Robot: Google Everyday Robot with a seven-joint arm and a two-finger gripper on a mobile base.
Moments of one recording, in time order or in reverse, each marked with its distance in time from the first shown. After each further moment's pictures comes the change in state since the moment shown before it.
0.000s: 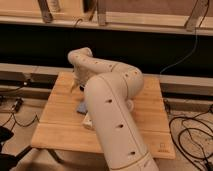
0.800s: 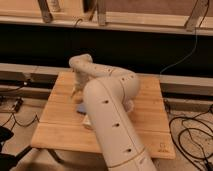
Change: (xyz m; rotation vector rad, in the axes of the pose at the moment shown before) arm 0.010 -0.007 0.044 0.006 0.087 0.005
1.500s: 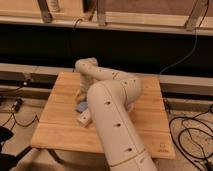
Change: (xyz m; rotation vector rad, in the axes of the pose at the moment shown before) arm 0.004 -0.020 0.025 -0.018 0.067 0.061
